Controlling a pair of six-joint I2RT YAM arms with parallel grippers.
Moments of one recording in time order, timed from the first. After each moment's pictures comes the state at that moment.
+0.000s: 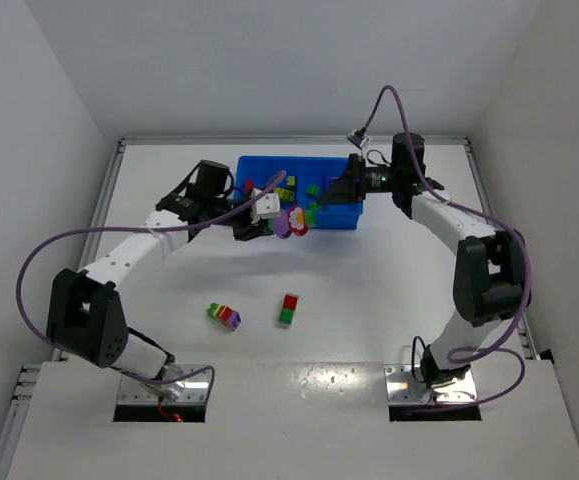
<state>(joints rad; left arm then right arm) -0.39 1.46 1.15 -0.45 0.73 0.86 0.19 1.72 1.19 0.18 -1.27 0.57</state>
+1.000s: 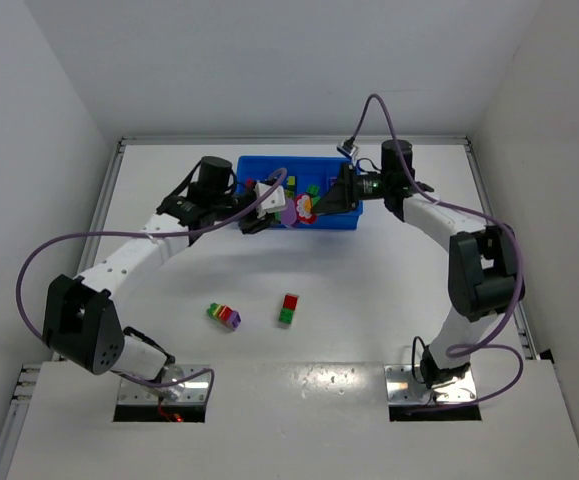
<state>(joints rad) -0.43 1.42 1.15 -0.31 0.68 0.75 0.22 1.75 1.15 0.18 -1.31 0.59</state>
